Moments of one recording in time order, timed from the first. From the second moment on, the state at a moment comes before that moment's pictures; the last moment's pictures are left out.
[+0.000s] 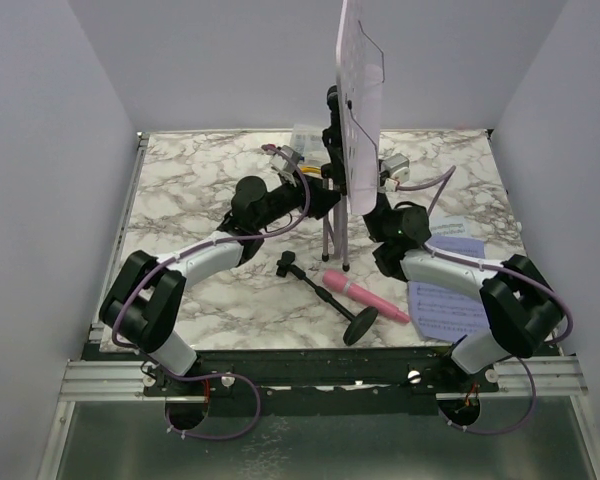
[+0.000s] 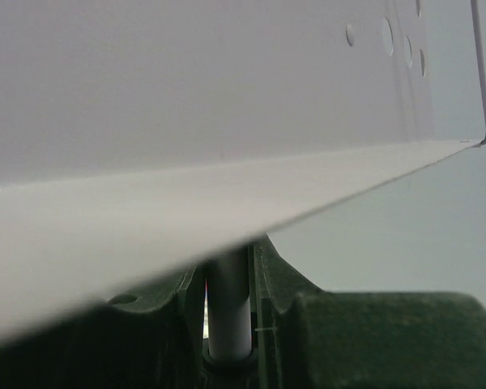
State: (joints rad) left arm -0.55 1.58 0.90 0.79 0.42 -0.44; right arm 0.72 1.54 0.86 1.36 0.12 -0.09
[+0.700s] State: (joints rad) left arm -0.57 1.45 0.93 0.52 0.41 -0.18; right arm 0.73 1.47 0.80 1.37 -0.02 -0.12
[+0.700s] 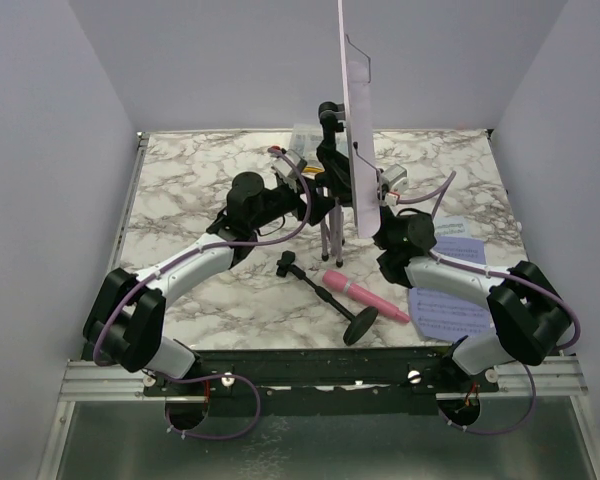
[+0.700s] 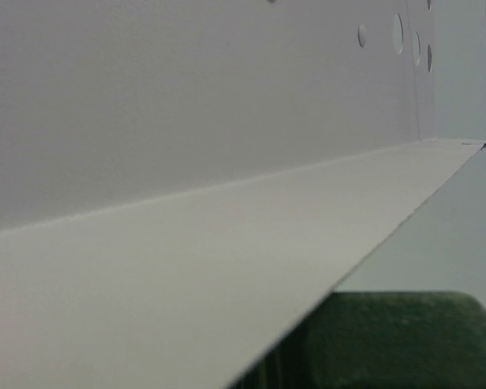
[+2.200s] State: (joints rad) left arm -0.58 1.31 0.94 0.35 0.35 -0.20; right arm 0.74 1.45 0.77 1.38 0.06 -0.19
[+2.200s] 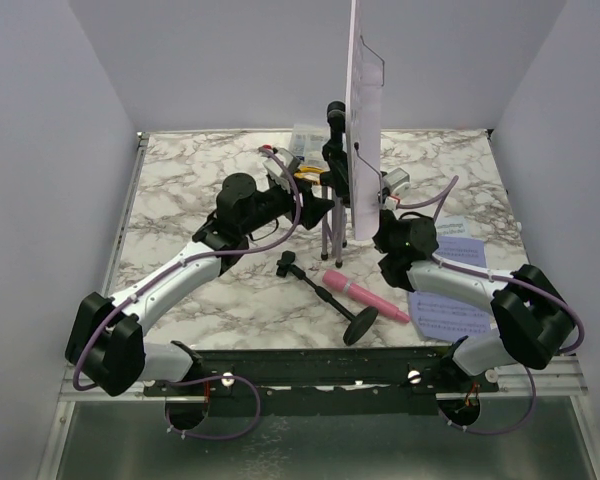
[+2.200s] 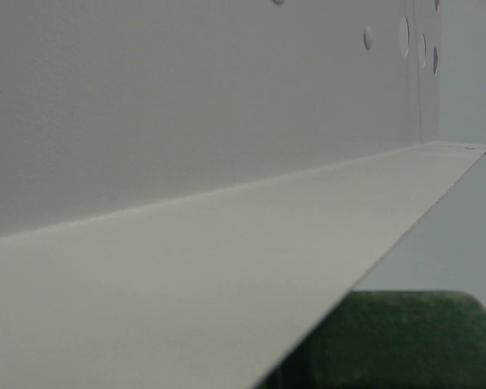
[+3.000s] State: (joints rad) left arm -0.68 1.39 0.96 0.33 0.13 -0.22; right arm 0.73 1.45 0.77 1.38 0.07 -0.18
